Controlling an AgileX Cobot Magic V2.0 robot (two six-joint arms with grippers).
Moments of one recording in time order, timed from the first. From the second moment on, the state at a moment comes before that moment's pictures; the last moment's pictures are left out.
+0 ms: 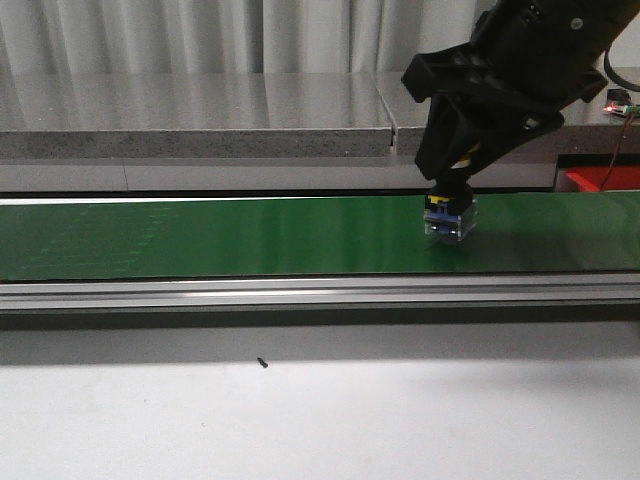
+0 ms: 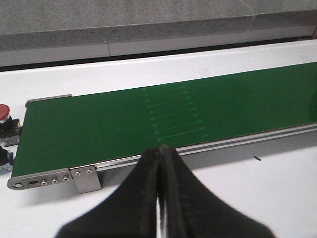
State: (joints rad) left arm -0.02 0.31 -0.62 -0.29 0.83 0.23; right arm 0.33 1.57 -1.11 0.32 0.52 -0.29
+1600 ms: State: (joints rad) left arm -0.02 0.31 -0.62 -0.29 0.83 0.23; right arm -0.40 1.13 -0.52 0.17 0.39 0.04
